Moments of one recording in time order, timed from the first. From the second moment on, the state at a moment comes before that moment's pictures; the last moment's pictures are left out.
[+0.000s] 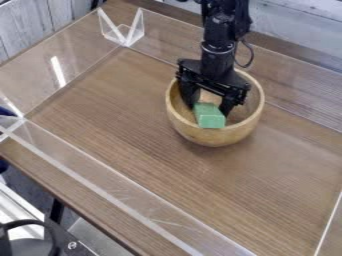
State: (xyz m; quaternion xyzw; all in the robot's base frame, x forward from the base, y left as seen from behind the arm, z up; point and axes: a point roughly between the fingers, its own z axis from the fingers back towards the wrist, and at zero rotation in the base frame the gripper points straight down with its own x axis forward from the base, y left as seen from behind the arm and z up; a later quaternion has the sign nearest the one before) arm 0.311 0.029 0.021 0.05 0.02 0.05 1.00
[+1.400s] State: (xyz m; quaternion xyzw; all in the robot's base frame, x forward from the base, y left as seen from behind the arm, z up) arm 0.295 0.029 0.022 0.03 0.03 -0.01 1.00
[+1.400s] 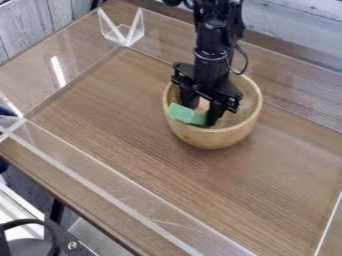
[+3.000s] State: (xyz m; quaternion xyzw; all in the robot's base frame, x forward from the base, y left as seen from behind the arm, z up) arm 0.275 0.032 0.026 0.02 0.04 -0.03 1.00
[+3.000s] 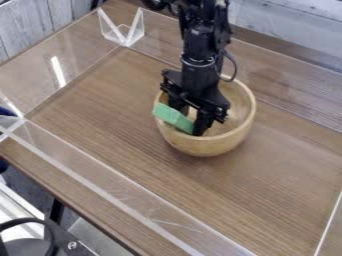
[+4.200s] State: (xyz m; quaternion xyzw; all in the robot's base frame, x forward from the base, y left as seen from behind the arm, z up) arm 0.278 0.076 0.029 0.01 0.08 0.03 1.00
